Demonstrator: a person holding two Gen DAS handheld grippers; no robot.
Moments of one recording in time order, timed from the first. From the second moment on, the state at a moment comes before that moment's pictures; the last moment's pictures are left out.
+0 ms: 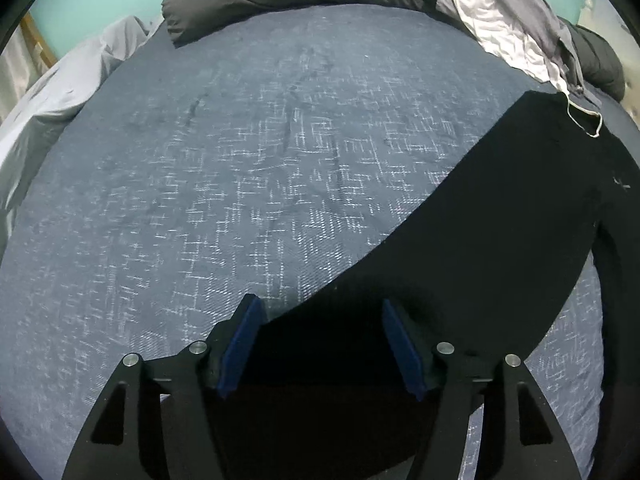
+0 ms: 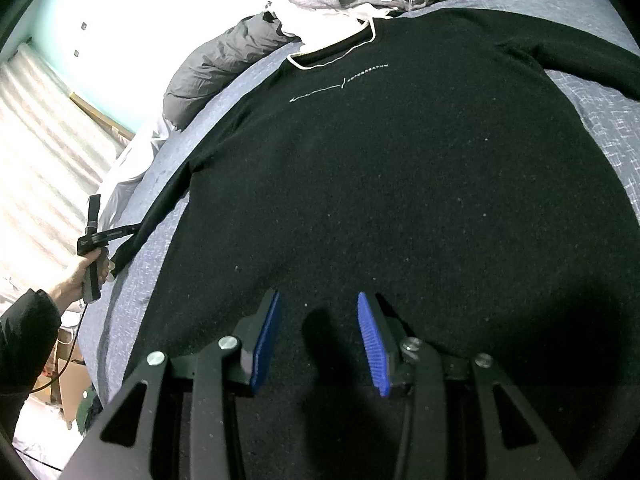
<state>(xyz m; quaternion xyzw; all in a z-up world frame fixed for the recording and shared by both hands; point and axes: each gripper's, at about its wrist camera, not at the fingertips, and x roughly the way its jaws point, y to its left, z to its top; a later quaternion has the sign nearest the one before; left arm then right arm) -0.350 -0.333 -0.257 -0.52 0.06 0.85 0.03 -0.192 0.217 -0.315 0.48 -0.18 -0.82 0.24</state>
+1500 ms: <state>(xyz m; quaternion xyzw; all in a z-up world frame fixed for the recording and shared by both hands) -0.266 -0.477 -0.222 -0.49 -0.15 0.85 -0.10 -0.178 0.215 -0.309 0.47 -0.18 -0.83 0.25</state>
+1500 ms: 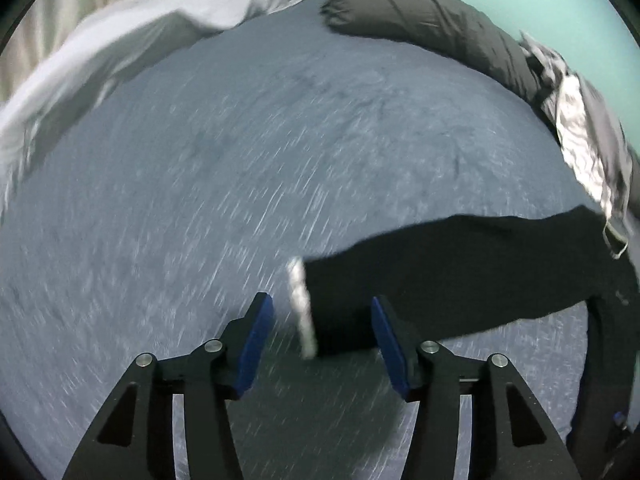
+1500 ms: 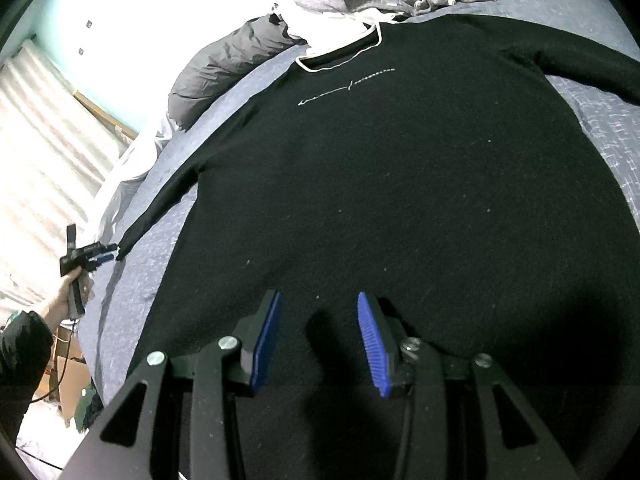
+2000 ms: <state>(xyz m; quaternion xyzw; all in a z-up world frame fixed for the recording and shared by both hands) -0.274 -0.478 -0.211 -0.50 -0.17 0.85 -0.10 -0.182 0.214 -0.310 0.47 -0.19 -0.83 0.24</state>
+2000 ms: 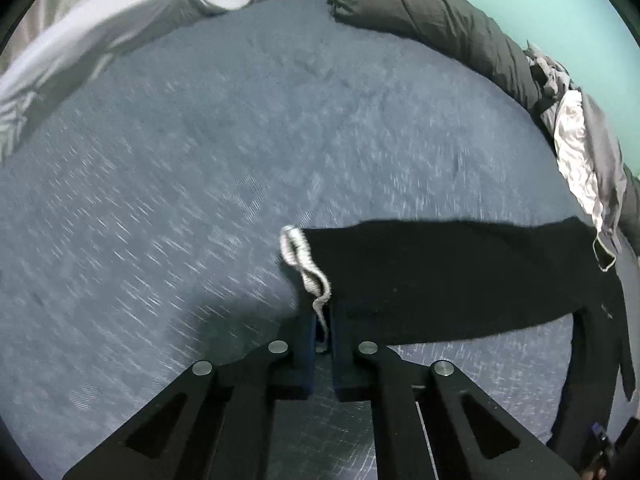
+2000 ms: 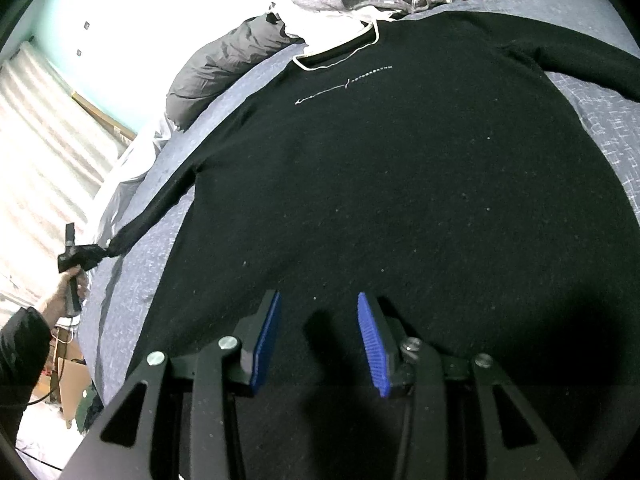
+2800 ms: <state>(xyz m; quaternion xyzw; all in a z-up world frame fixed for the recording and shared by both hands) -0.332 -0.295 -0.203 -0.51 -0.06 0.86 0.00 -0.180 0.218 -0.297 0.46 -0.19 -0.83 0.25</state>
